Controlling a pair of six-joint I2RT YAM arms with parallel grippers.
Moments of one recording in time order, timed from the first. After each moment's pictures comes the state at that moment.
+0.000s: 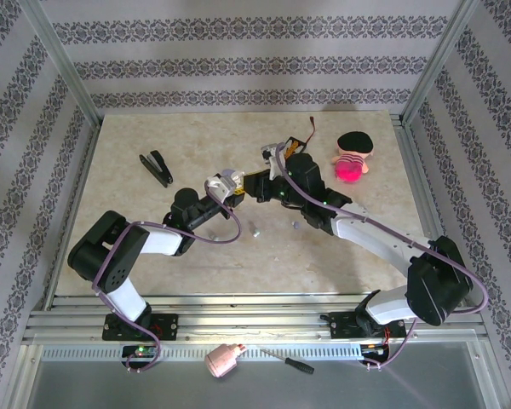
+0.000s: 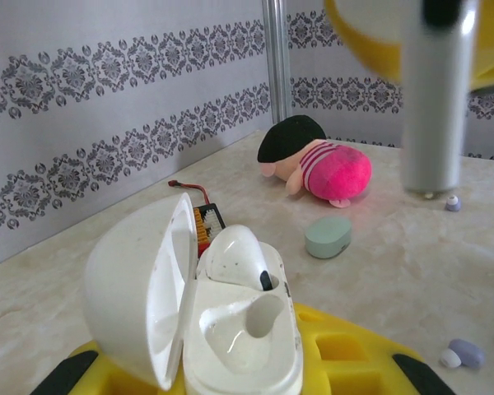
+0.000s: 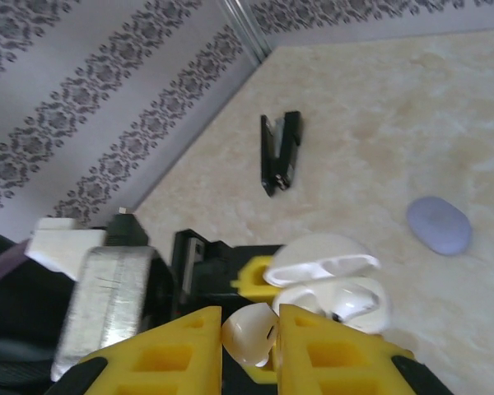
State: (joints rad) left arm -0.47 1.67 0.56 1.09 0.32 0.14; right arm 0.67 1.41 0.99 0.12 -0.30 0.48
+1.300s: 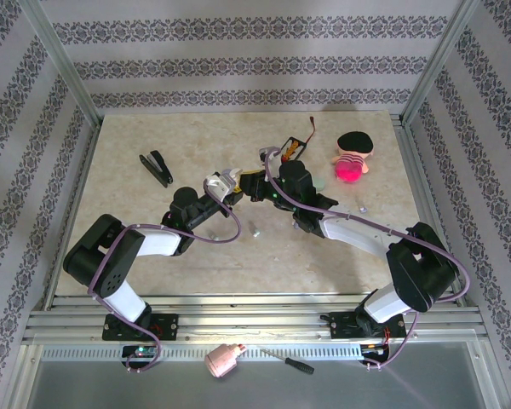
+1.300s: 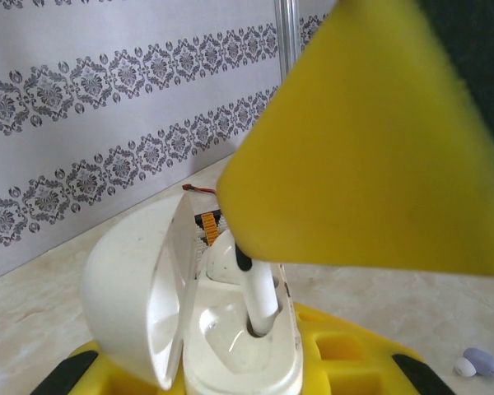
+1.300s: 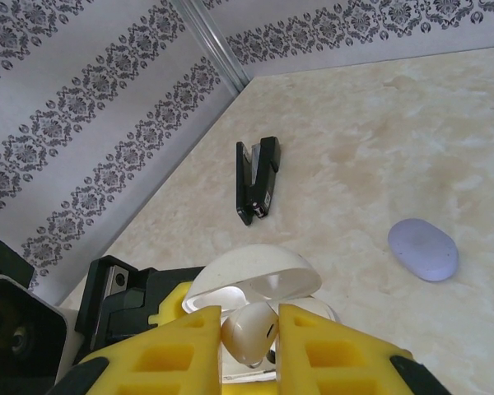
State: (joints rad) left arm -0.48 1.63 0.56 1.05 0.29 0.16; right arm 0.67 1.51 0.91 0.33 -0.21 0.52
